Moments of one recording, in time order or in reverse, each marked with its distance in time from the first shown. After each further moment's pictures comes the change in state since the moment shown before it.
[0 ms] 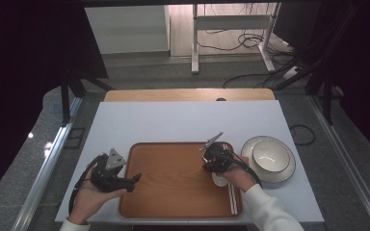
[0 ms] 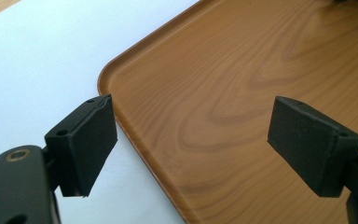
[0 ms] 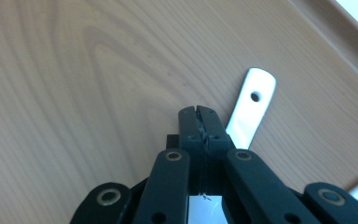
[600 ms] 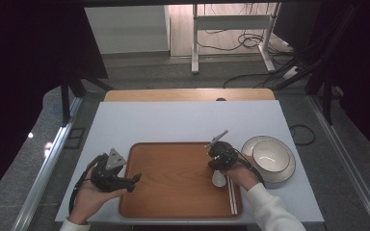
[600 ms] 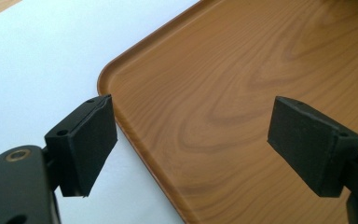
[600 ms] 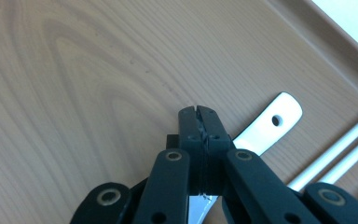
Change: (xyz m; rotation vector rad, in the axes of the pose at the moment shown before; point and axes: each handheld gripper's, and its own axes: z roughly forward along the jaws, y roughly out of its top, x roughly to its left) left arm 0.000 0.000 0.001 0.003 0.000 0.002; right arm -0.013 -0.006 -0.003 0.009 -0.046 0.047
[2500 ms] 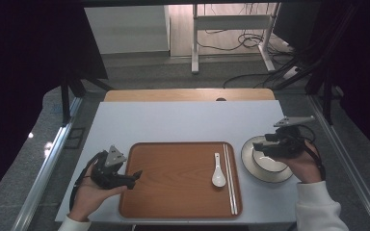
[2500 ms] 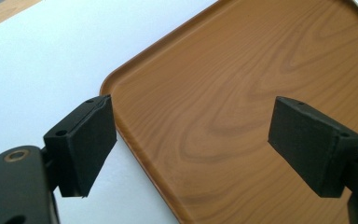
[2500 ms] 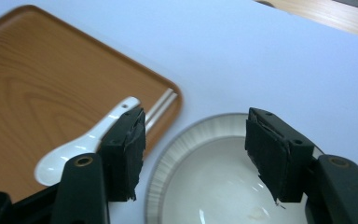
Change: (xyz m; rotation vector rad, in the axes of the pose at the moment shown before) left arm 0.004 0.006 -0.001 -0.025 -0.007 -0.004; right arm -0.080 -0.077 -0.143 -0.345 -0.140 0.223
